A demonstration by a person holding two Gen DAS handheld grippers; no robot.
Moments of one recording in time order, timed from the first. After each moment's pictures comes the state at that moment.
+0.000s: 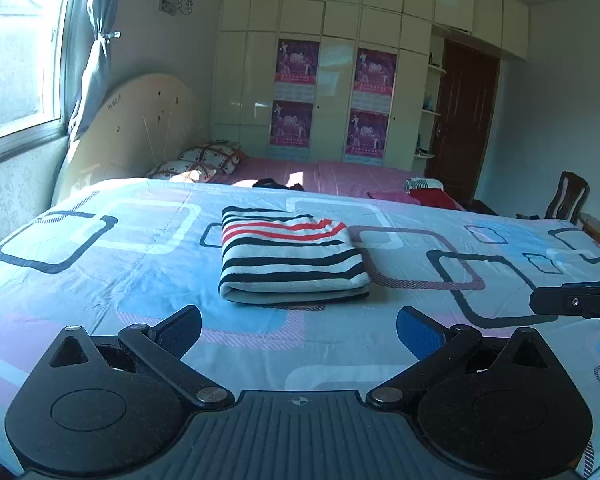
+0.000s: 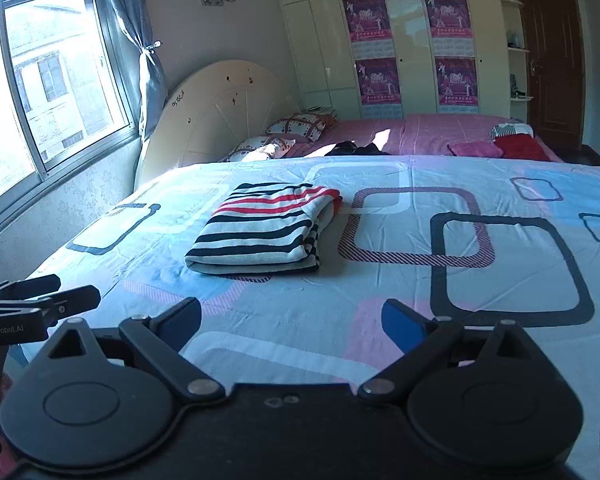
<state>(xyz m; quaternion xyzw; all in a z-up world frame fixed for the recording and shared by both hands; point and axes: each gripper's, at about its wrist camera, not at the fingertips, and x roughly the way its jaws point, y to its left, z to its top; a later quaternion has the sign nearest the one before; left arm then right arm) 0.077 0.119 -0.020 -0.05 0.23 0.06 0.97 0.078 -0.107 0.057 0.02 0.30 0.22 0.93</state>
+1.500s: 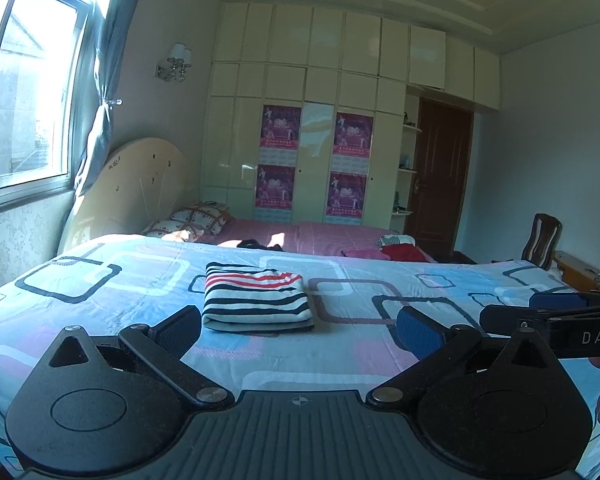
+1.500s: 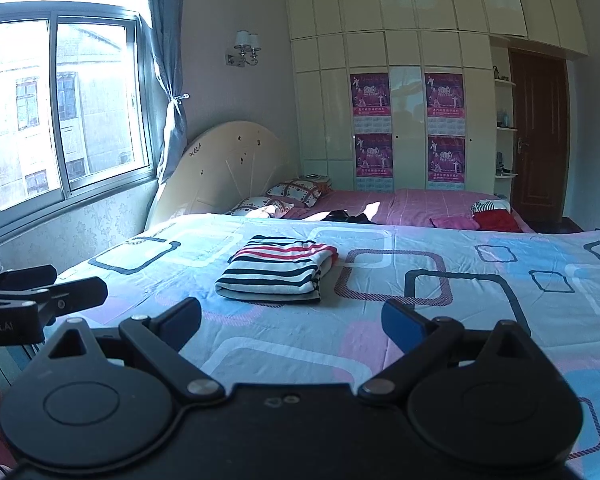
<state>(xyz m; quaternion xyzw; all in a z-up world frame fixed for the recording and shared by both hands) -0.066 0.062 0.030 -0.04 0.14 0.05 0.99 -0.057 -0.118 0.095 -0.01 0.20 0.21 0.96</state>
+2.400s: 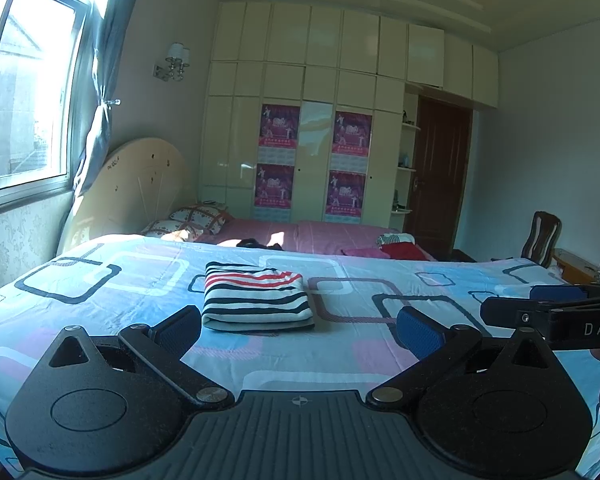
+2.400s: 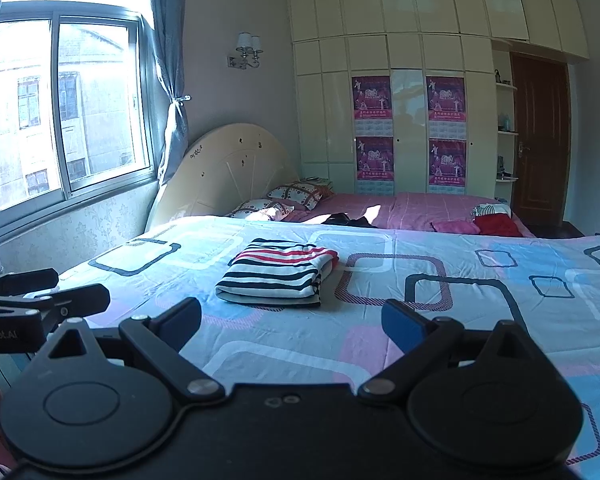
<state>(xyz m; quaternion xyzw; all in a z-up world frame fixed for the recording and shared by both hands) -0.068 0.060 0.031 -0.04 0.14 0.05 0.99 -0.060 -0.117 0.099 -0.01 0.19 0.21 0.96</state>
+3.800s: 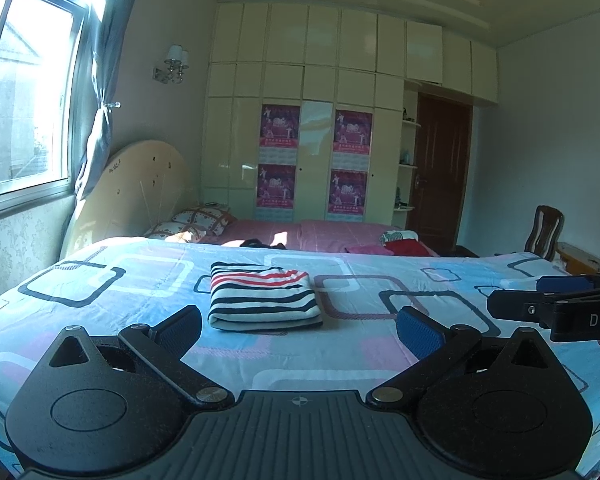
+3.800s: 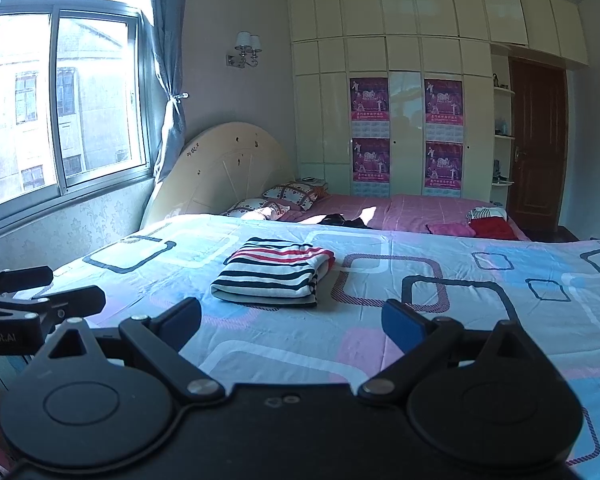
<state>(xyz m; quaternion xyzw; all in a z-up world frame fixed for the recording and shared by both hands) -0.068 0.067 0.028 -0.03 0.14 0.05 0.99 -0.059 -0.117 0.101 -0.02 0.19 0.20 0.96</state>
